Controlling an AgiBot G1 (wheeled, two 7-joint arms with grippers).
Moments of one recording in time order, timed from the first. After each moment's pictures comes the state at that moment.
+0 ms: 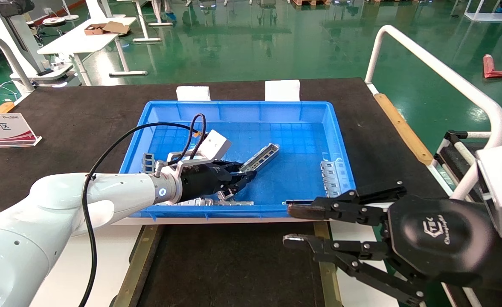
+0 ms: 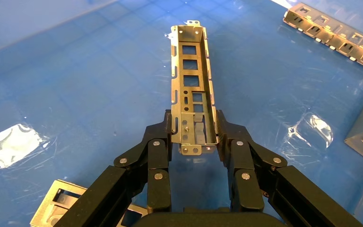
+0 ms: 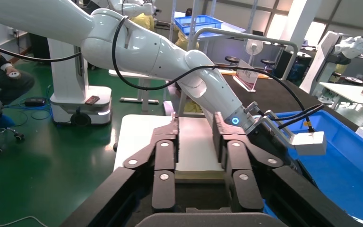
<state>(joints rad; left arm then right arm) -1.53 1.36 0.76 -0.22 1.19 0.78 -0.05 1.08 -0.60 -0.31 1.28 -0.71 -1.48 0.17</state>
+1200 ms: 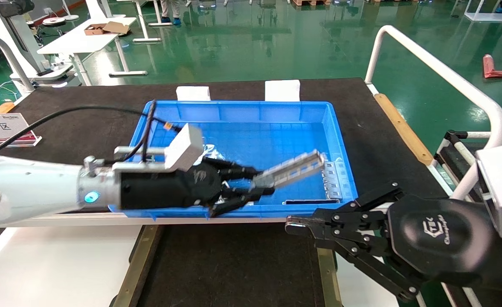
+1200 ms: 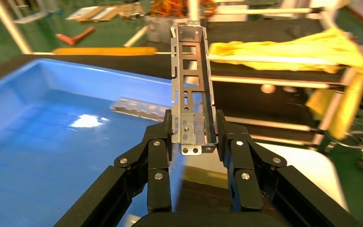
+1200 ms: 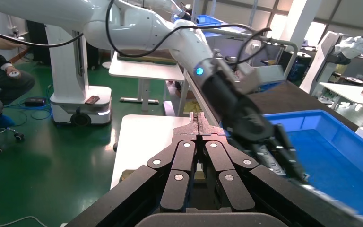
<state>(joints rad) -1.55 1.12 0.71 -0.37 1.02 1.44 0.17 1.08 -0.60 -0.32 1.28 -0.71 -1.48 0.17</state>
